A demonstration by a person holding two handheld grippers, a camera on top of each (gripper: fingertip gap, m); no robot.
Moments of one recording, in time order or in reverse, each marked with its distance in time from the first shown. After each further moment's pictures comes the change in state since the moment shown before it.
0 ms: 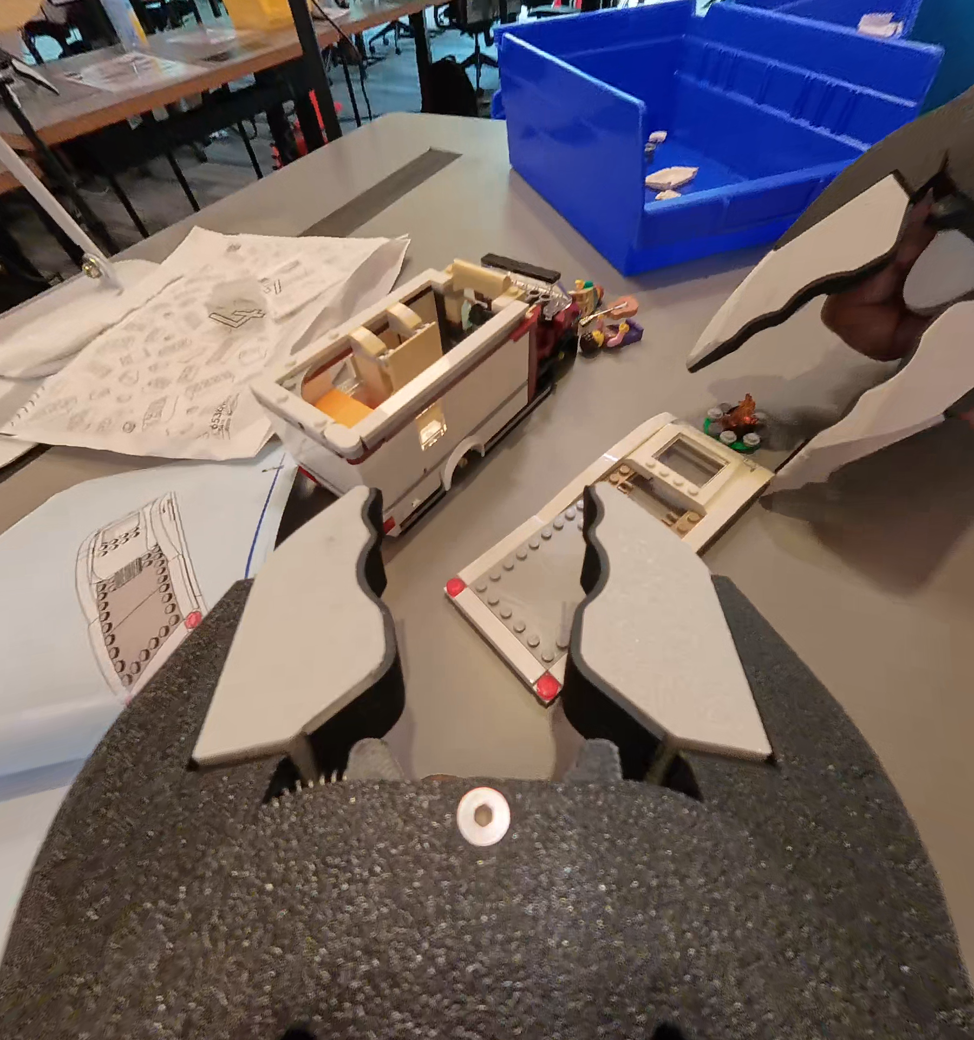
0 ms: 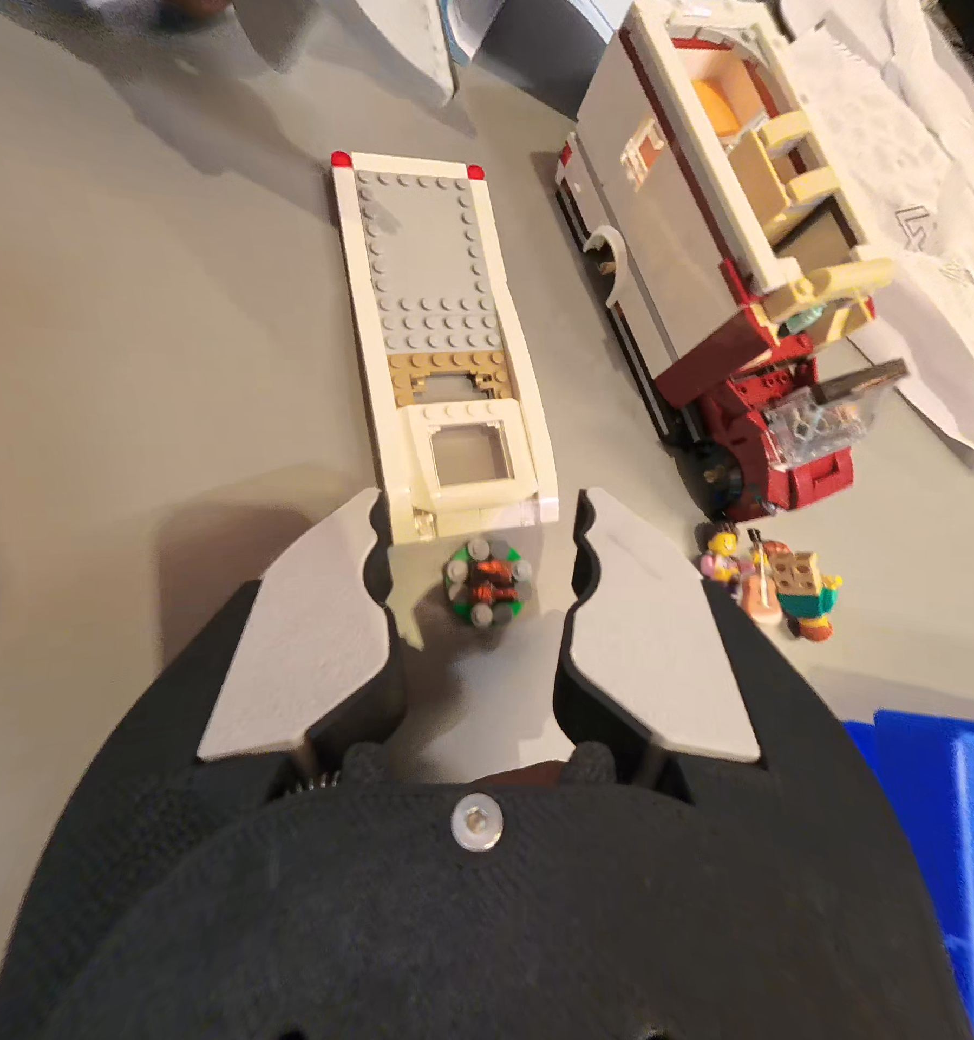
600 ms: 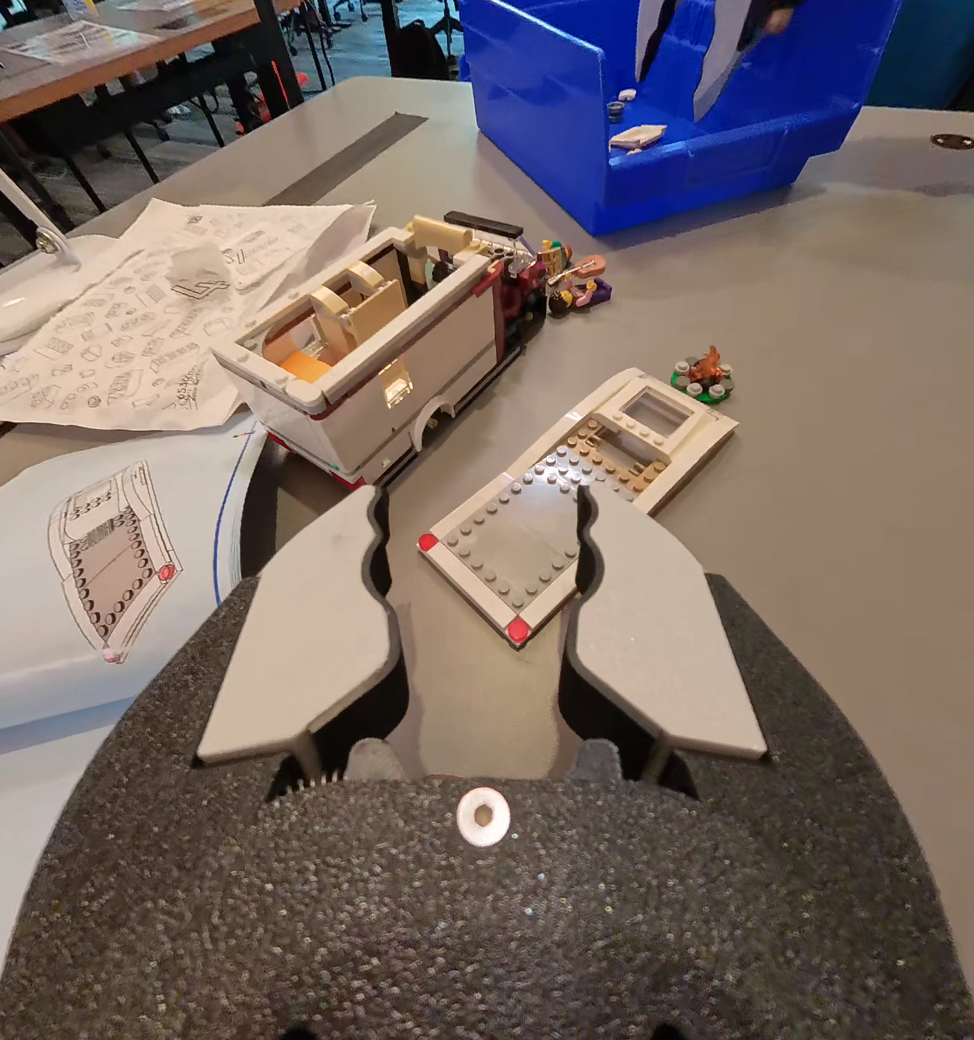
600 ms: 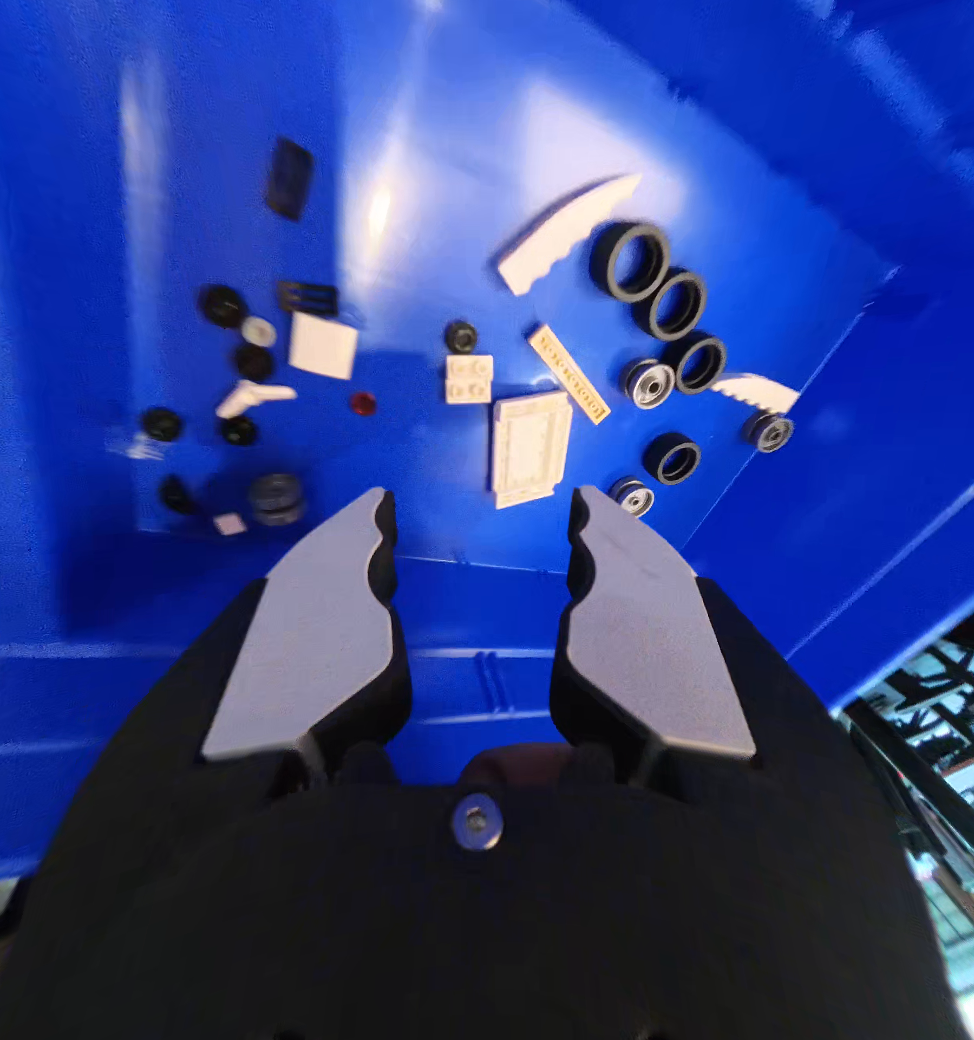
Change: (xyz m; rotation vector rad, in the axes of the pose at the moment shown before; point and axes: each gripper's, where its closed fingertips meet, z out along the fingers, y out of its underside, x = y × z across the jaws) left arm 0.013 0.014 -0.013 -0.036 0.037 0.022; right arm 0.244 0.202 -0.121 -0.847 -0.062 -0.173
